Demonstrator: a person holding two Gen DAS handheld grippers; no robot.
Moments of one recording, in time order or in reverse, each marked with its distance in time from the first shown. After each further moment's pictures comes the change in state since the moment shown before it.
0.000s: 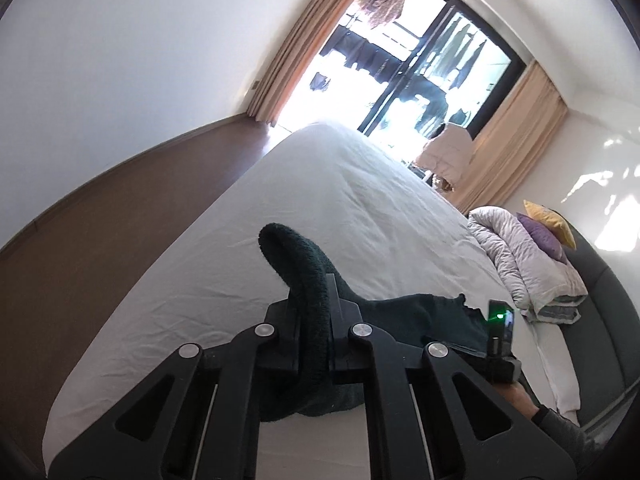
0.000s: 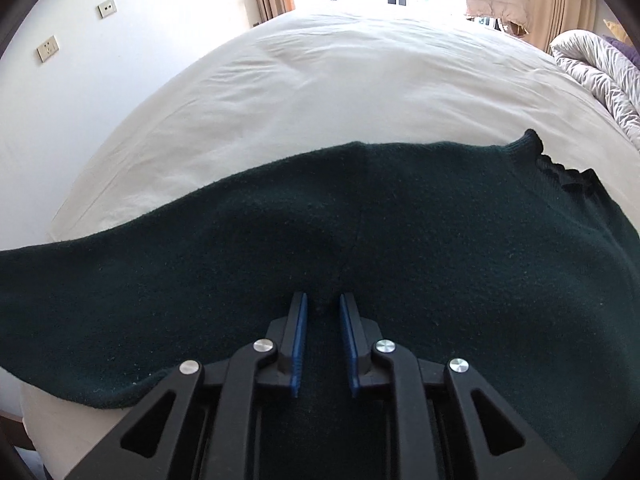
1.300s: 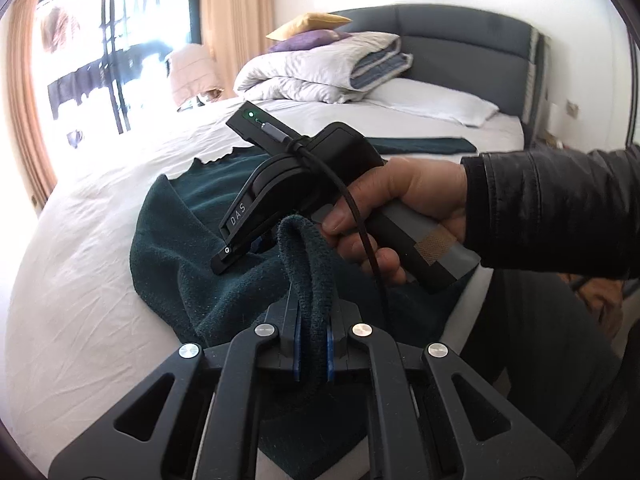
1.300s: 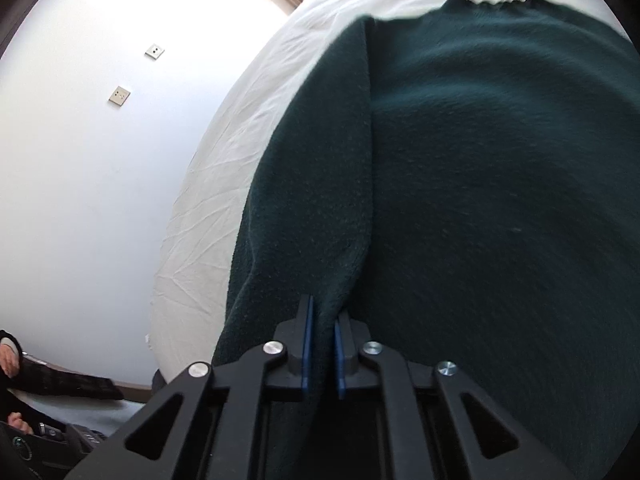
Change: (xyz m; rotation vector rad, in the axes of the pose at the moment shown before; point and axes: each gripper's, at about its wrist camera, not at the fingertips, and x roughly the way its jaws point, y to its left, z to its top) left arm -0.057 -0.271 -0.279 0.975 0.257 -0.431; right arm -0.081 -0.050 -0.121 0.203 0.093 0.468
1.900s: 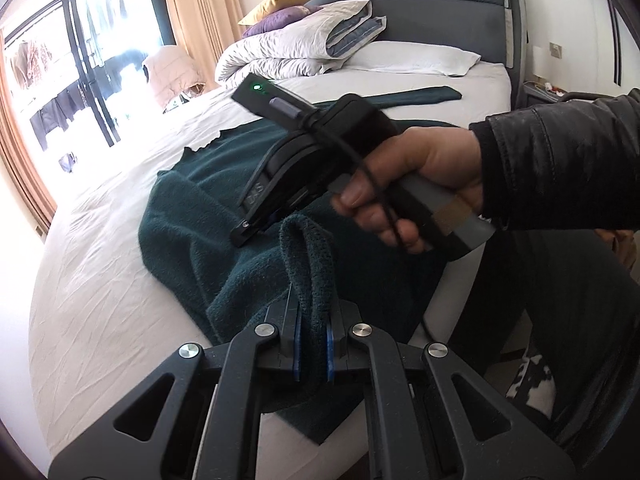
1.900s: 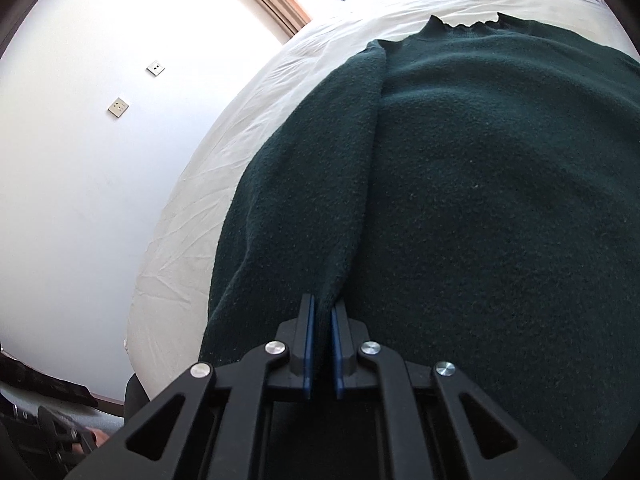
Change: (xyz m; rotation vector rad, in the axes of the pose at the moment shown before) left arm -0.036 -0.001 -0.044 0.145 0.086 0.018; right arm -0.006 0.014 -0.037 -0.029 -0.117 -0.052
